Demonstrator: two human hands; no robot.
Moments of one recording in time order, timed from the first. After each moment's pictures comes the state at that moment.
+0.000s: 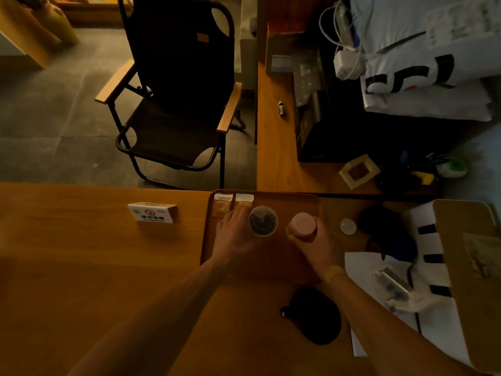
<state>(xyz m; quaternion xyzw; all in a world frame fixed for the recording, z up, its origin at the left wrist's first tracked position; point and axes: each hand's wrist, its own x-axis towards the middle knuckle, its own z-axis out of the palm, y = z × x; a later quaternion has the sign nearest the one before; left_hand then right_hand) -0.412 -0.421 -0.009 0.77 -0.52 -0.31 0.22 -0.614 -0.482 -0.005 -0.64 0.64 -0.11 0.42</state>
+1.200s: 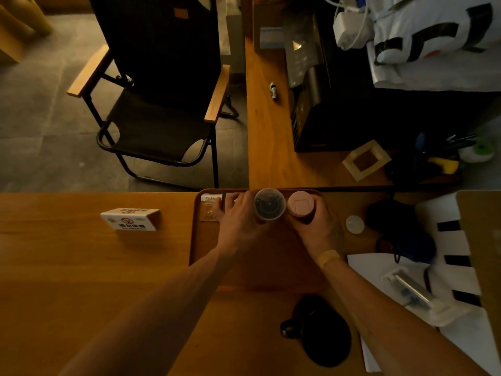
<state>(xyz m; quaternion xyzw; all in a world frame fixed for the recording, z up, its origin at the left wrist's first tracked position) -0.423 -0.469 -0.043 0.78 -0.54 -0.21 0.21 -0.594 -0.522 -0.043 -0.65 0.65 -0.16 0.35</state>
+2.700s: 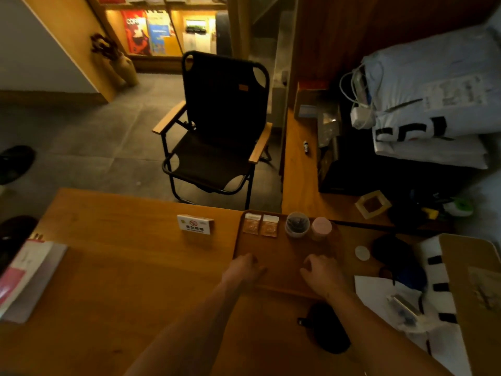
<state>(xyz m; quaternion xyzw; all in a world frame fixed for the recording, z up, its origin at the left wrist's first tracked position) -0.403 -0.366 0.049 0.80 -0.33 -0.49 0.06 -0.589 -0.459 0.059 -0.78 0.53 0.19 0.29</state>
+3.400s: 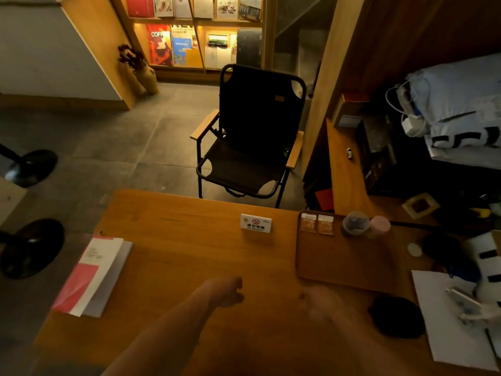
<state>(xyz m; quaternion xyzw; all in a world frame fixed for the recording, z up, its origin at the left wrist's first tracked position) -0.217 -0.206 0.062 0.71 -0.48 -0.48 -0.17 -0.461 -0.316 0.065 -0.80 0.39 0.34 0.30</state>
